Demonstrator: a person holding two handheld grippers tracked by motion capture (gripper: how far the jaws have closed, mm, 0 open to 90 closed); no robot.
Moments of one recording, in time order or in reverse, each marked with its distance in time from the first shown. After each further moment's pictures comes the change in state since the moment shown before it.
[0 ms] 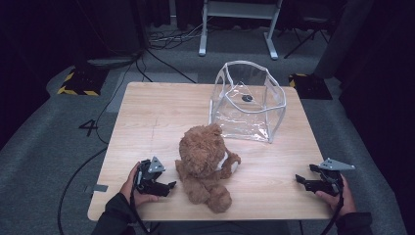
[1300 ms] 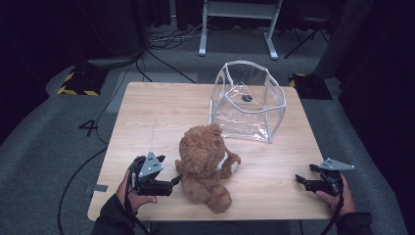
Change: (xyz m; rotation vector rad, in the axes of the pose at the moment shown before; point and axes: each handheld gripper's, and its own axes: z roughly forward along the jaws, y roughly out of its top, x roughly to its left) left arm -0.037 0.039 -0.071 -0.256 0.009 0.035; right arm 0.000 0.000 0.000 0.000 0.000 0.000
